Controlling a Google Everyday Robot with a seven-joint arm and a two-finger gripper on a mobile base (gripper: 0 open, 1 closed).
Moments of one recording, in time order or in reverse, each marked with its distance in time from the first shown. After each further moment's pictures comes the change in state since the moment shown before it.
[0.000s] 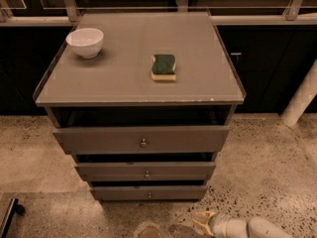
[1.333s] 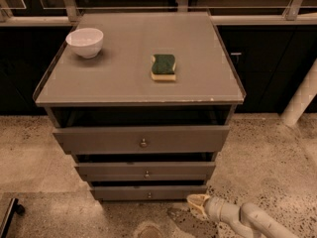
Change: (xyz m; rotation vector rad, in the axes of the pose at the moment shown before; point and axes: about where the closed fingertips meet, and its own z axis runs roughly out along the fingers) arm -0.027 -0.061 0.047 0.008 -0.150 -0.056
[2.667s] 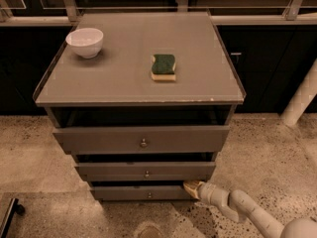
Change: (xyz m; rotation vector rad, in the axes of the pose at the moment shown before) arm 0.004 -0.074 0.062 0.098 -0.014 0.008
